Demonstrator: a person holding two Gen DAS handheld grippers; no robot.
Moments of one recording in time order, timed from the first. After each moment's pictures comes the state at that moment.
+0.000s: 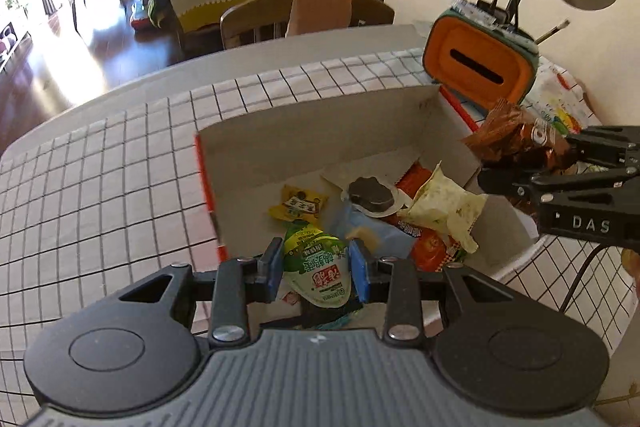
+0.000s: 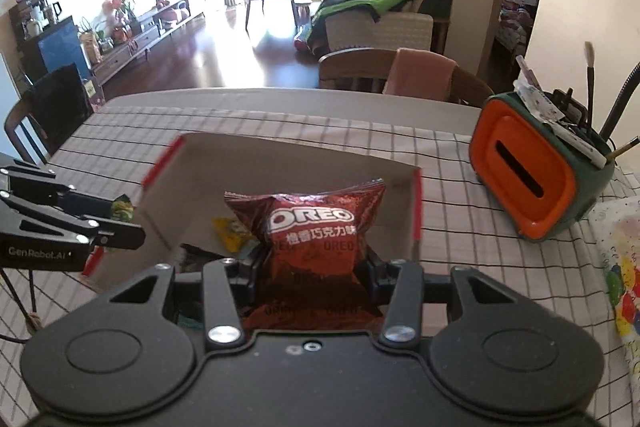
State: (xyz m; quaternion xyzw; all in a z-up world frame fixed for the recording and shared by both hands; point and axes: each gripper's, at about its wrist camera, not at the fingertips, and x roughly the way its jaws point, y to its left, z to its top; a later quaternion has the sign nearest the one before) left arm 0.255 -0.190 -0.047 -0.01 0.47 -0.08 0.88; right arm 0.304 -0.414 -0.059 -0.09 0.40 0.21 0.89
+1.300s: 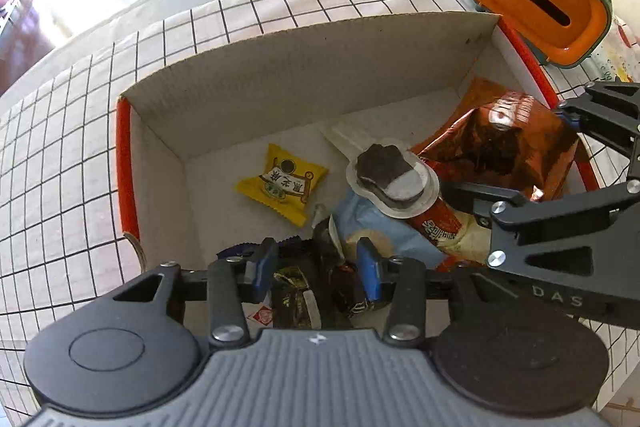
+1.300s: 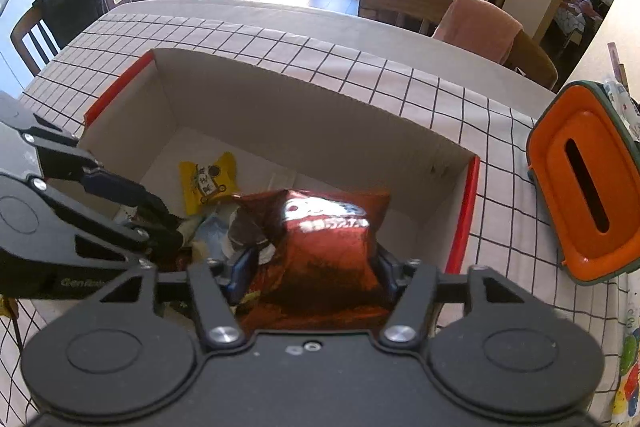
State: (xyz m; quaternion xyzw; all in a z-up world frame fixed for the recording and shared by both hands) left arm 0.332 -0.229 -0.107 0.01 0.58 -0.04 0.81; right arm 0.357 -0.385 -0.107 -0.18 0.48 0.27 0.82
